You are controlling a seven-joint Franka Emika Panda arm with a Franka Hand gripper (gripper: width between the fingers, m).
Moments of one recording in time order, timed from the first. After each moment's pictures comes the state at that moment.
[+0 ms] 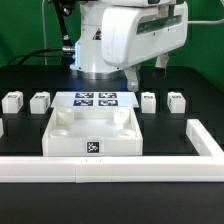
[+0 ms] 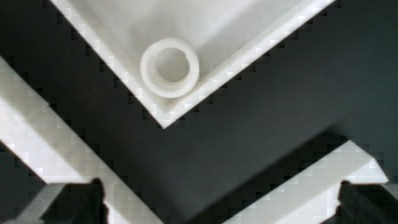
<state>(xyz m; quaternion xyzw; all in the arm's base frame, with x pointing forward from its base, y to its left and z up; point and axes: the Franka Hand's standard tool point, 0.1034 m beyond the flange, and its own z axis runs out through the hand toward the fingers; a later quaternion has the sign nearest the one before) 0.566 0.056 0.114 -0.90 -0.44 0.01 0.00</state>
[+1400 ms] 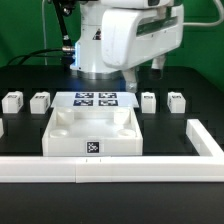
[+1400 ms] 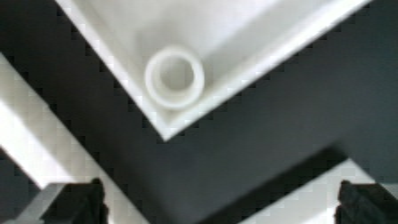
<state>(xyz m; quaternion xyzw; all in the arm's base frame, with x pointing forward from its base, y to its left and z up) 0.533 0.032 0.096 -0.87 -0.49 0.01 0.00</state>
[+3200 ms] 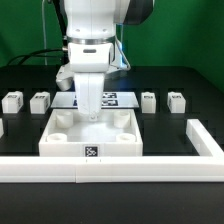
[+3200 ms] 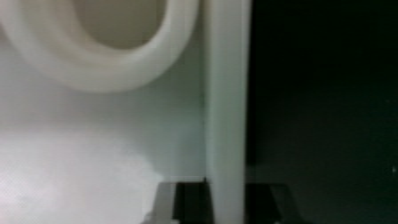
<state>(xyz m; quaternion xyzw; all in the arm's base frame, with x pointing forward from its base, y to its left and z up) 0.449 -0.030 0.010 -0.73 -0.69 0.01 0.02</state>
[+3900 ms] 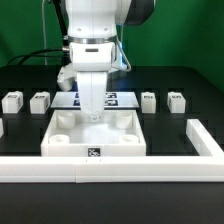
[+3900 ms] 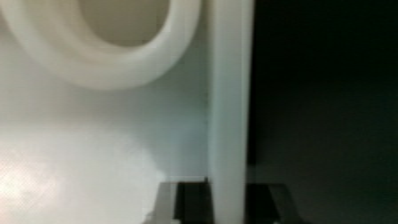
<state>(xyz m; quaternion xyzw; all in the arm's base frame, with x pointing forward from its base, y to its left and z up) 0.456 -0.023 0.009 -0.72 -0.70 0.00 0.02</state>
